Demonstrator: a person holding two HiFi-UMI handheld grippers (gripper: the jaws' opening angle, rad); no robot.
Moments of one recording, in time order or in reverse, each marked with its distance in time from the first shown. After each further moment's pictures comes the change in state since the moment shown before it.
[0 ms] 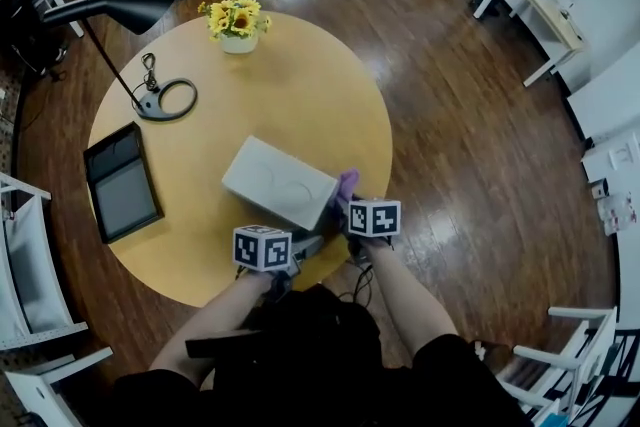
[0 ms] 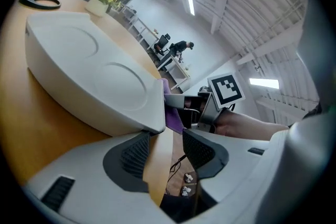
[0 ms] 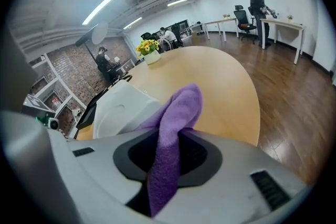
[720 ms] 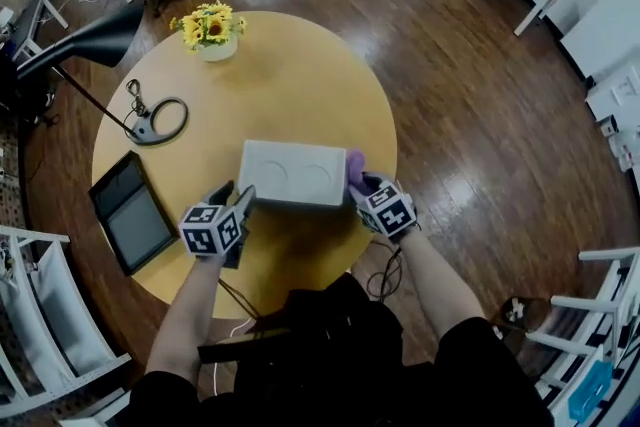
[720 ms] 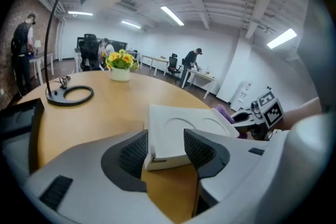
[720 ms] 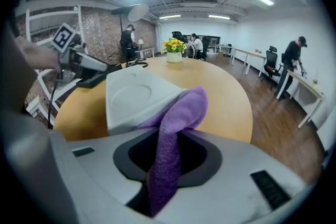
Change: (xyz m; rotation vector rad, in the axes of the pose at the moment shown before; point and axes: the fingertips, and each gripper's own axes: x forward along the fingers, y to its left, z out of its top) left arm -0.118 0.113 0.135 0.413 -0.206 0.389; right arm -0.009 0.008 0.007 -0.451 -0.060 -0.093
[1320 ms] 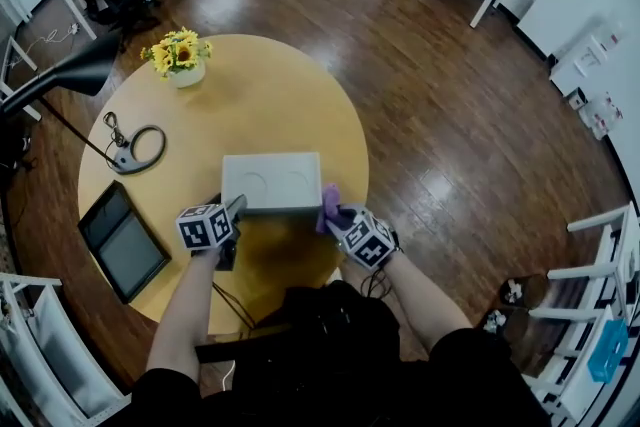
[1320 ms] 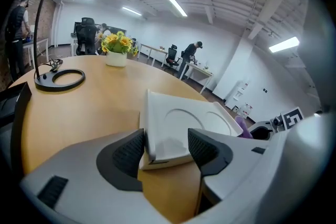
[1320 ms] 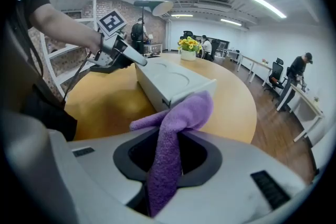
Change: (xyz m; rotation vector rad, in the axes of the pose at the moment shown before) left arm 0.040 0.006 -0.025 -0.059 0.100 -0.044; right arm -0.026 0.062 -0.049 -0.128 0.042 -0.018
